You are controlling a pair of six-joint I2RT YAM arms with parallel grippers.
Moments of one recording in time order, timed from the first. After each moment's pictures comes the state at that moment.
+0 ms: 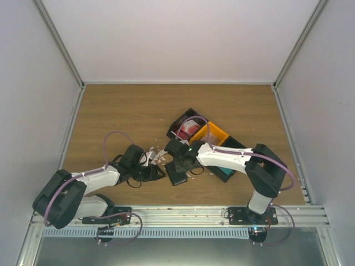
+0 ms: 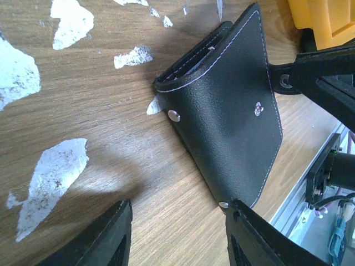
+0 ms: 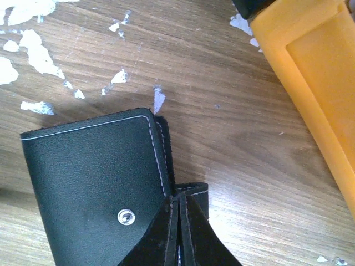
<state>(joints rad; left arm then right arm) -0.53 1.26 0.34 -0.03 0.58 -0.65 1.02 1.74 1.14 -0.73 0.18 0.74</state>
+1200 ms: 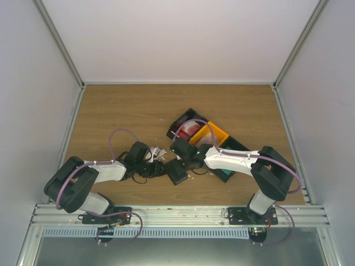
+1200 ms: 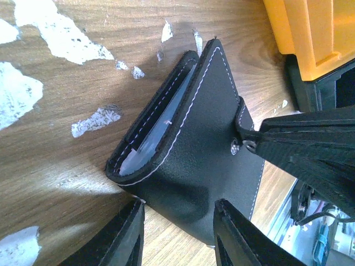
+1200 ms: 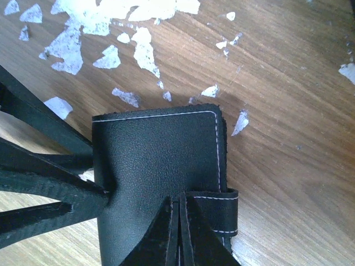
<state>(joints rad) -0.55 1.43 0.39 0.14 0.61 -0.71 0.98 1.65 0.99 -0.45 -0.01 0.46</state>
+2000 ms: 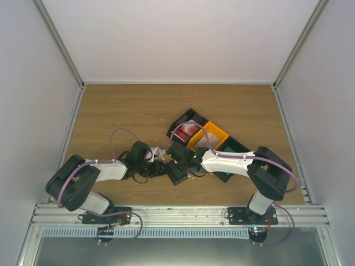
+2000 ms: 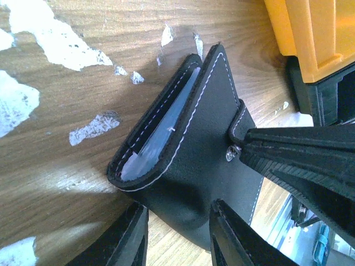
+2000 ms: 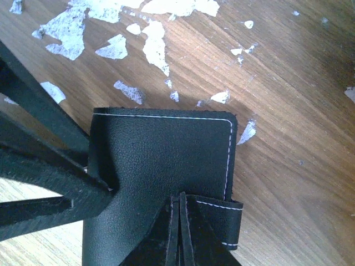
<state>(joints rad) -0.55 1.45 0.40 0.15 0.60 -0.71 1.03 1.68 0.98 -0.42 0.08 0.37</state>
